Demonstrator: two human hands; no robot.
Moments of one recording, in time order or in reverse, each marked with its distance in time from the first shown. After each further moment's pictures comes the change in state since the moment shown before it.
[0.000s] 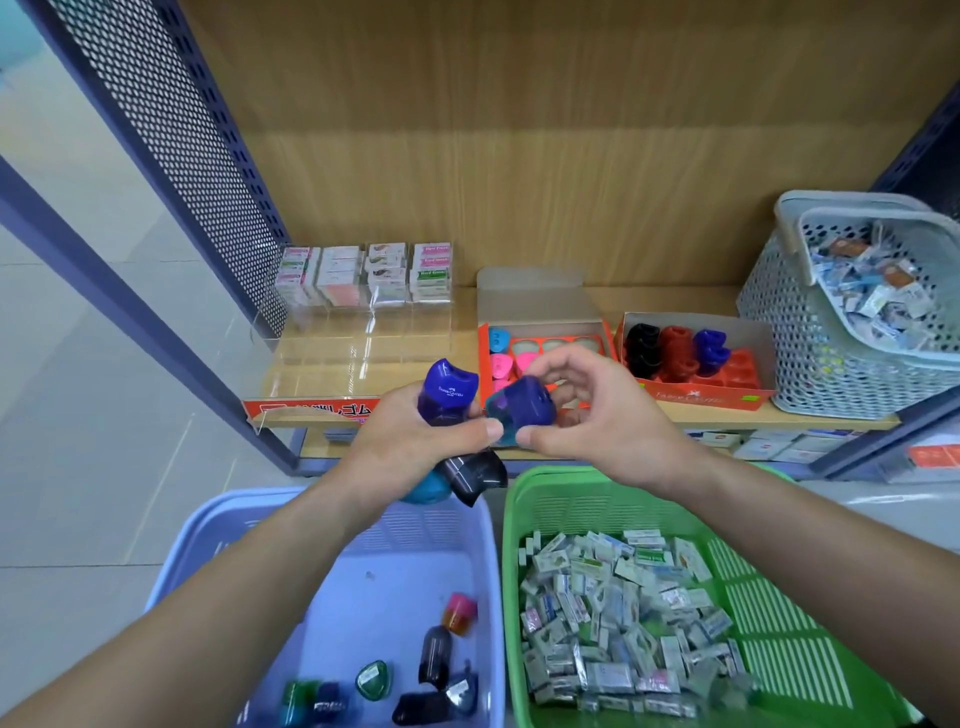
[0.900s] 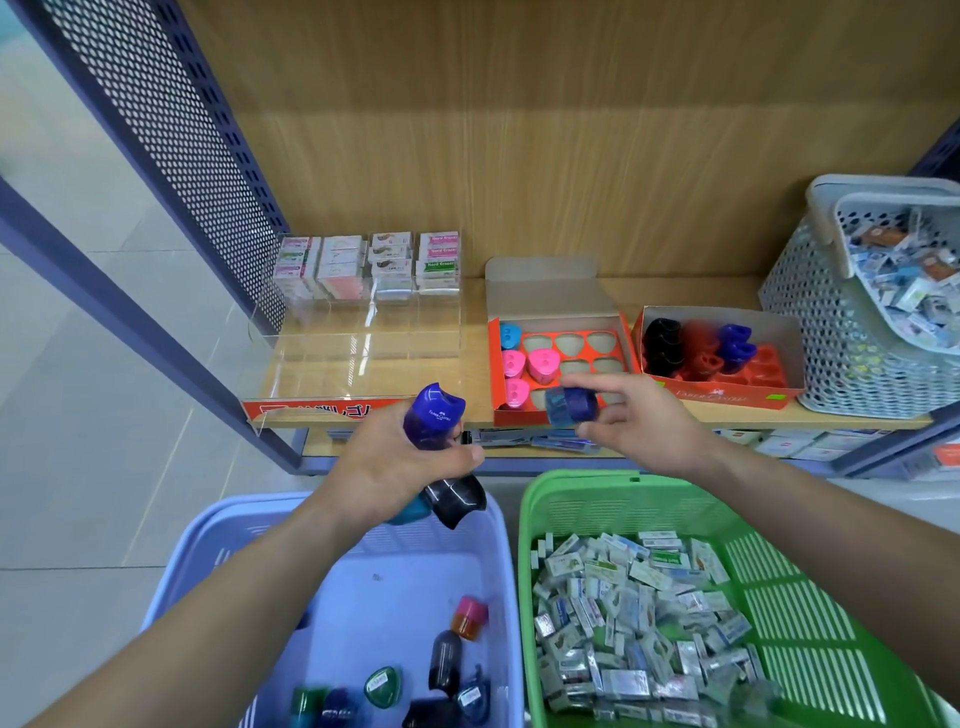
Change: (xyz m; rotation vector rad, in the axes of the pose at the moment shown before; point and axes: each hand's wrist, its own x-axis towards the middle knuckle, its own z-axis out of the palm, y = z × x) left_hand 0.011 -0.023 -0.025 0.216 0.059 -0.065; right_hand 0.035 0.071 -0.034 -0.316 -0.060 0.128
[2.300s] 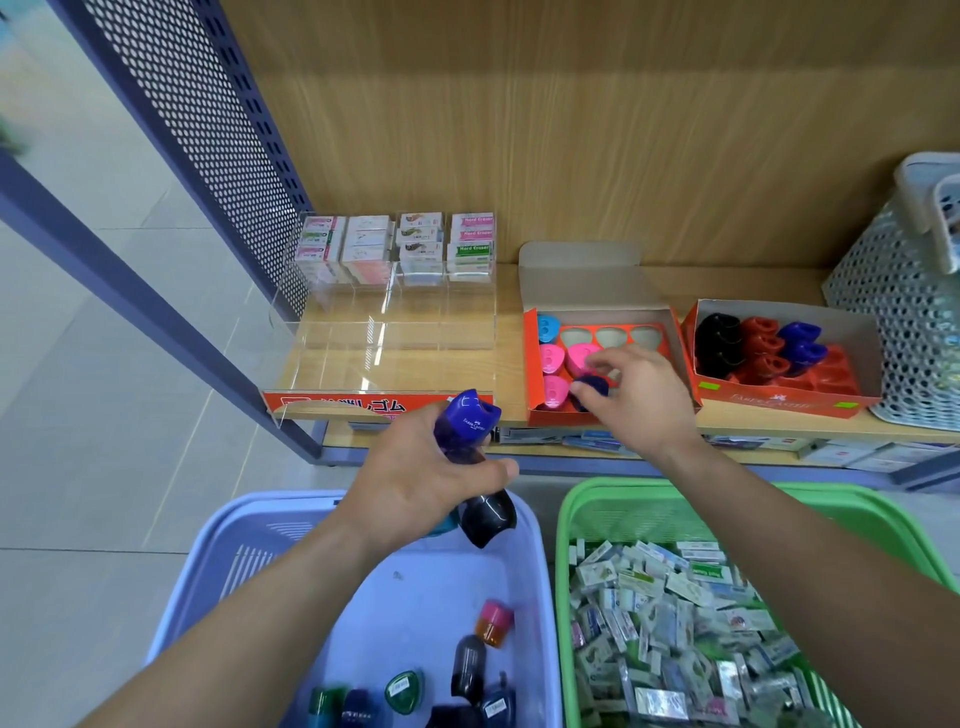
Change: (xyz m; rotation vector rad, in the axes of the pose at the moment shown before) left_hand 0.009 -0.010 -0.007 0.082 0.029 -0.084; right_hand 0.075 0.033 0.046 -0.510 0.423 -0.025
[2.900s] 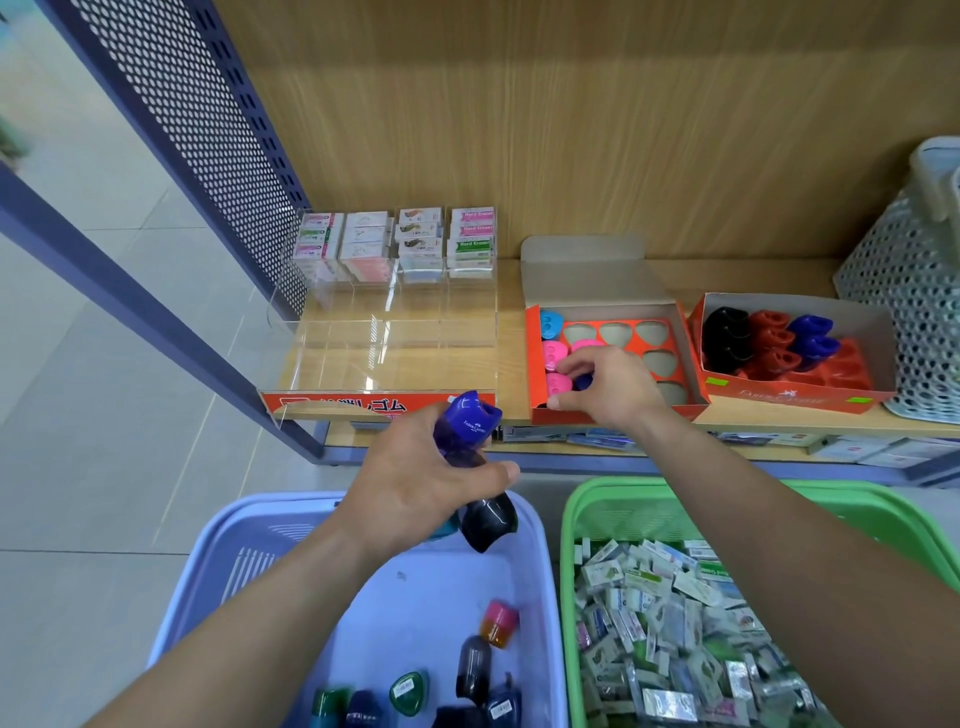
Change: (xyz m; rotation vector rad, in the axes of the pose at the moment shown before) left_hand 0.003 -0.003 0.000 0.033 -0.006 0.015; right_hand 0.030 -0.004 0.026 0.220 -0.310 0.142
